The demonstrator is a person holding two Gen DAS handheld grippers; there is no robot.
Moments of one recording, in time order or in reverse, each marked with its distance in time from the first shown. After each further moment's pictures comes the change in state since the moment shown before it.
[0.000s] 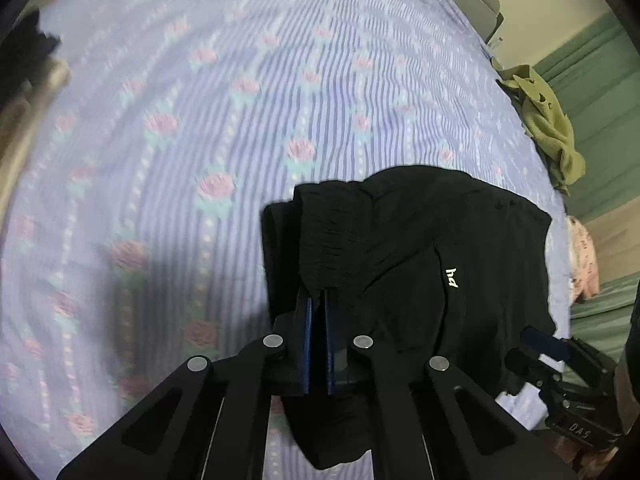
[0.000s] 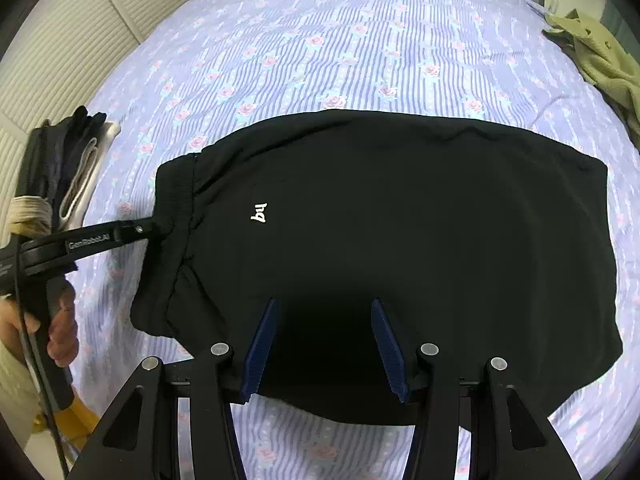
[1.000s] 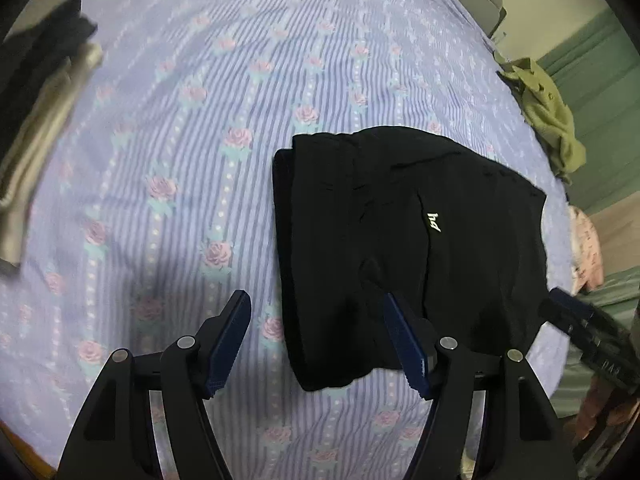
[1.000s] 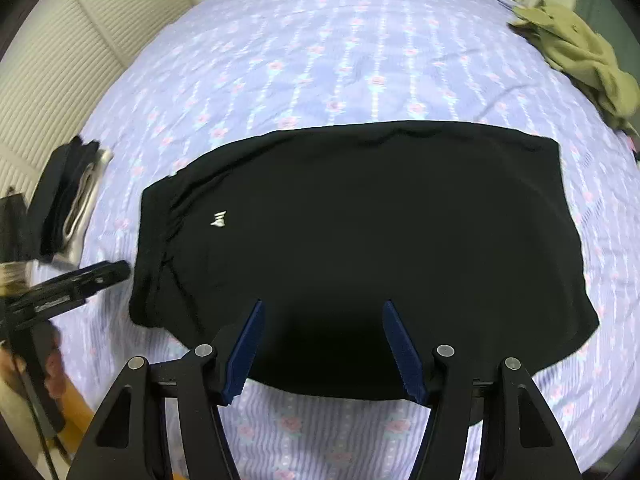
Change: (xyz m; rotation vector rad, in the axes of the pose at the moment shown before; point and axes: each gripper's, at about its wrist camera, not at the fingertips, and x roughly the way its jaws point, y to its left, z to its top) left arm -0.023 0.000 -0.036 -0.033 0.029 -0.001; right arm -0.032 -0.027 -0.009 0.040 -0.035 -0.025
